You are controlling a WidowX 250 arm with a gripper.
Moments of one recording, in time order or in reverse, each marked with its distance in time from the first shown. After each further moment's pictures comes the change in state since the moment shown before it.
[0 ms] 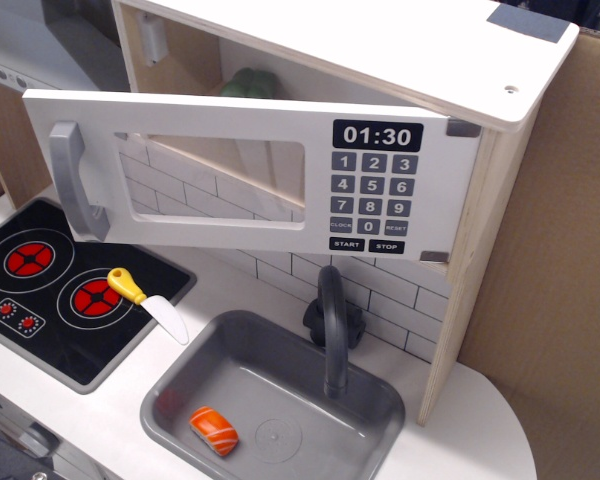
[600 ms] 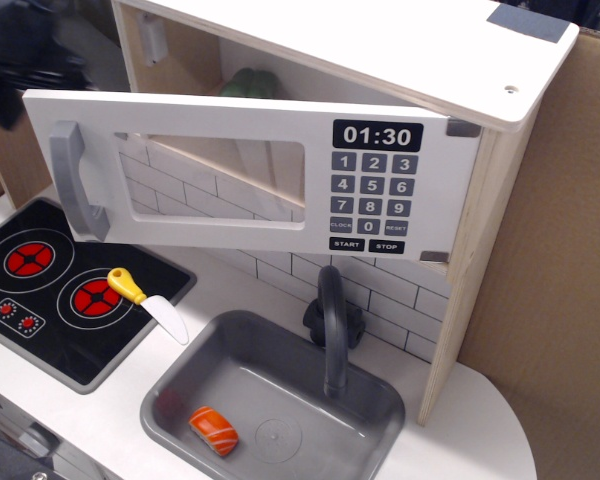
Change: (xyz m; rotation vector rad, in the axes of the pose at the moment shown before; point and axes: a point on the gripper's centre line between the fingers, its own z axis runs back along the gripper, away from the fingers) arm 0.082 -0.021 -0.051 0.139 -0.201 0.182
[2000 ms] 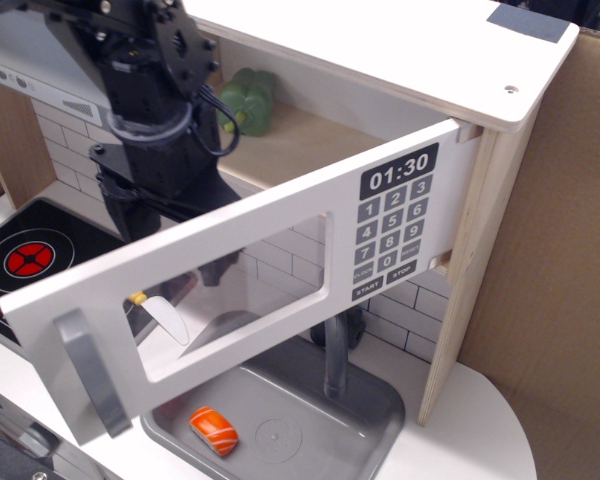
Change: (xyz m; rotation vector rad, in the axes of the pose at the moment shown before) arm -0.081 -0.129 0.009 -0.041 0.097 -0.224
